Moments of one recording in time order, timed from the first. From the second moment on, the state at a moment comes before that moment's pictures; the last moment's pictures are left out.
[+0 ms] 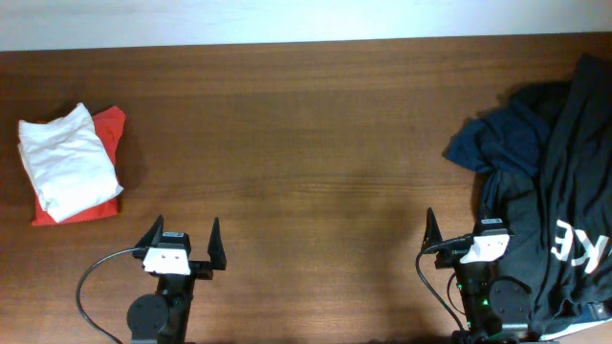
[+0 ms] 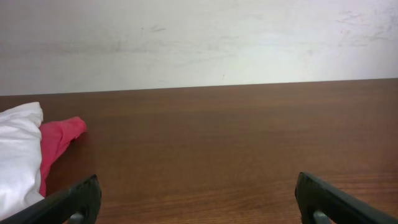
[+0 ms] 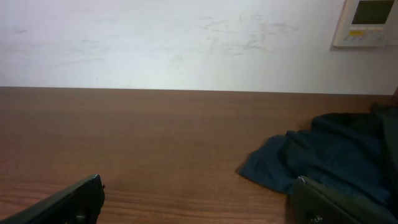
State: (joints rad) left arm -0.03 0.01 0.02 -0.08 0.05 0.00; right arm -0.04 0.01 0.01 -0.07 -0.09 0.00
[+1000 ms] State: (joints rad) left arm -0.03 0.19 0.18 -0.27 0.04 0.00; right arm -0.04 0.31 0.28 -0.28 -0.04 0.03
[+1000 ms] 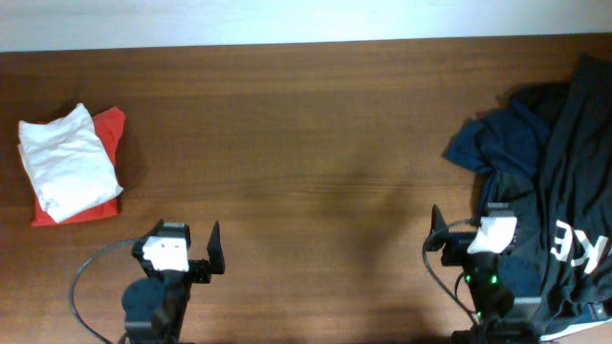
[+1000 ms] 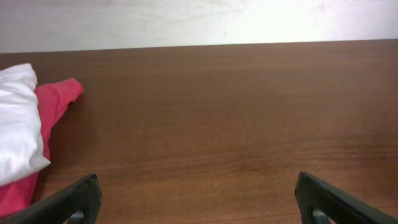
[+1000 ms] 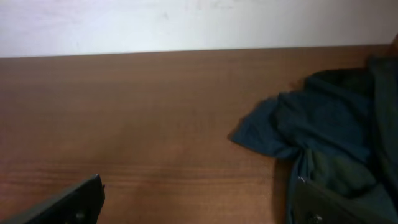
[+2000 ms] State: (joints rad) left arm -0.03 0.82 0.65 -0.52 0.04 0.01; right arm -0.37 1.54 0.92 -0.89 0.27 0.28
